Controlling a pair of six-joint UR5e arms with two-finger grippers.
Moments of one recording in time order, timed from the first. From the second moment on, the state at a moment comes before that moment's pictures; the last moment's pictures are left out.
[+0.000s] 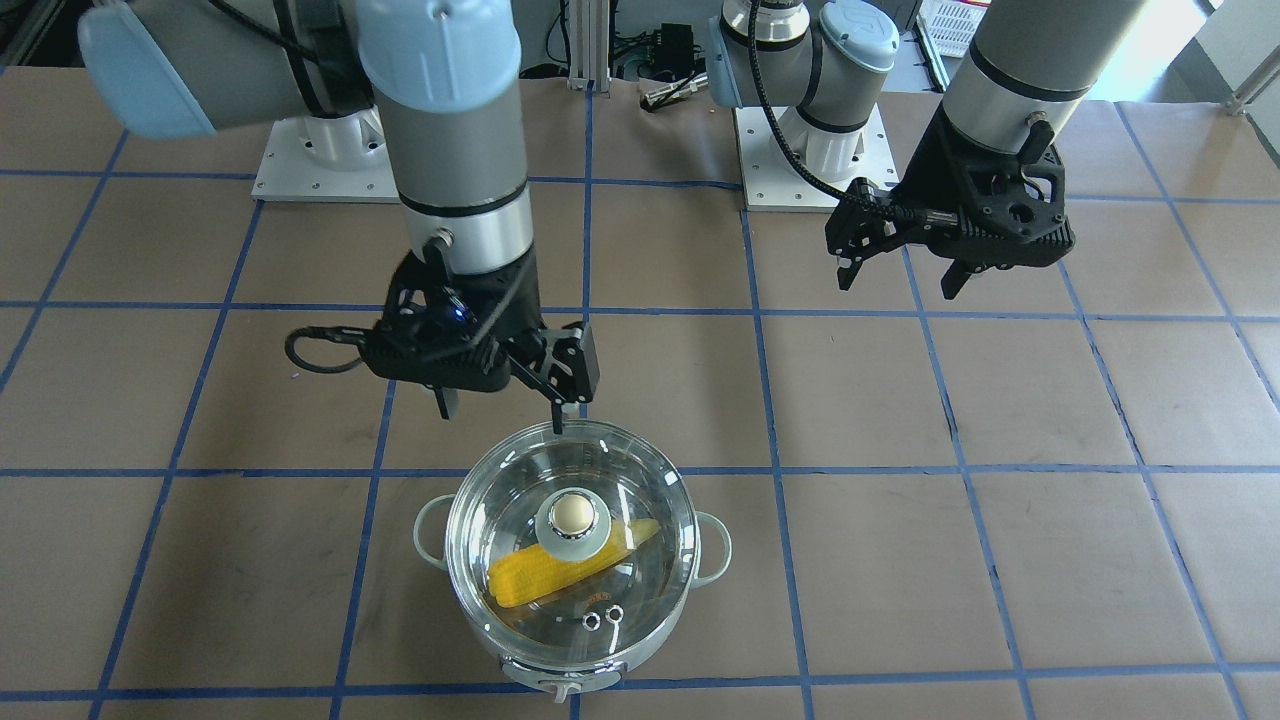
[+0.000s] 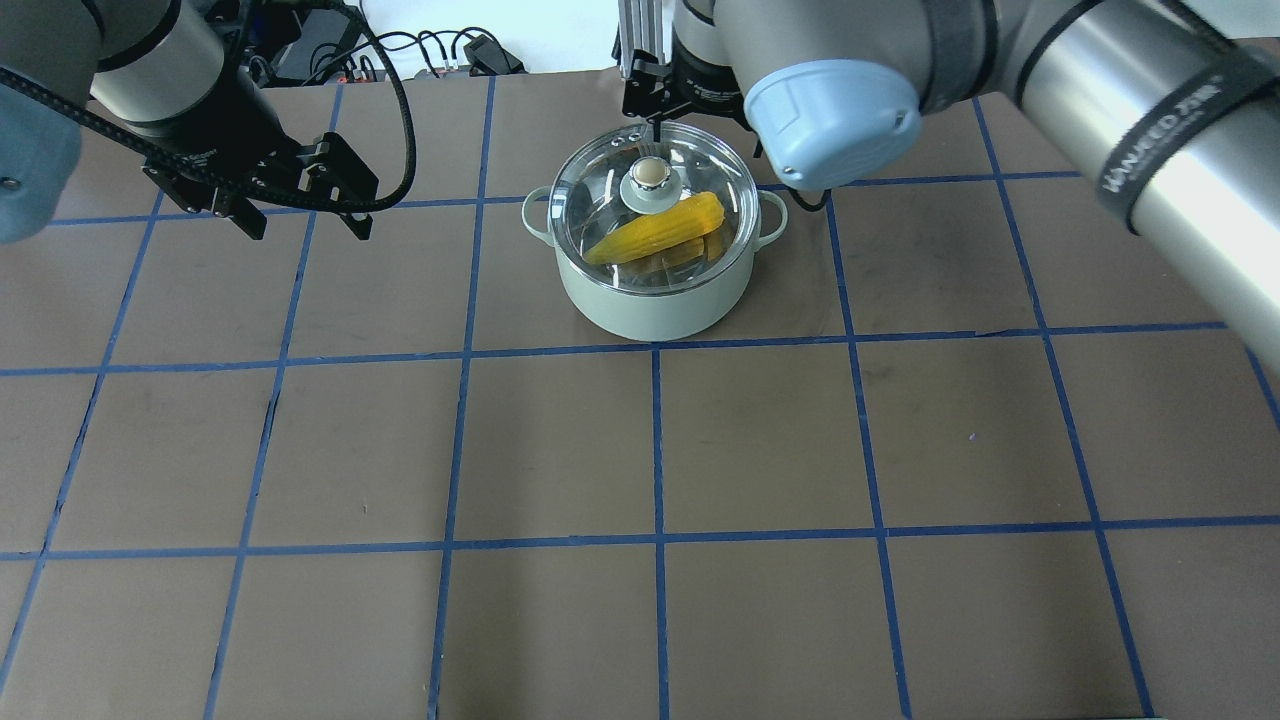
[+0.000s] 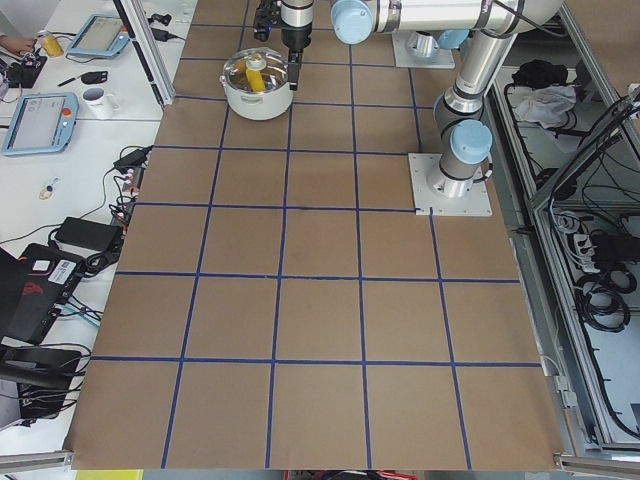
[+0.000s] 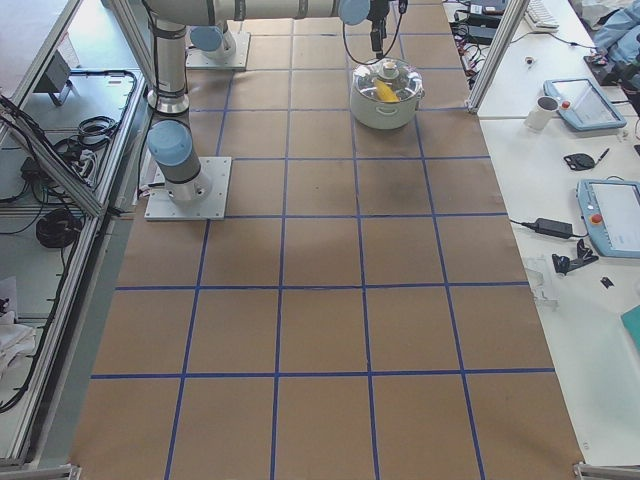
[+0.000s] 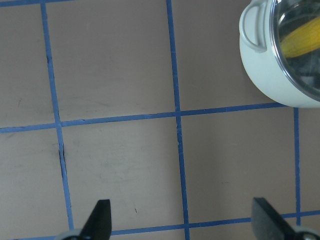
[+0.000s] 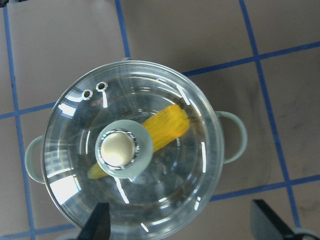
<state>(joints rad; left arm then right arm) -1.50 -1.56 -1.59 -1.50 1.54 0.14 1.85 -1.29 1.41 -1.95 -1.62 0.48</state>
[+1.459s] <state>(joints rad) -1.50 -1.56 -1.59 -1.50 1.61 0.15 1.74 -1.59 1.47 -1.61 -1.57 0.27</state>
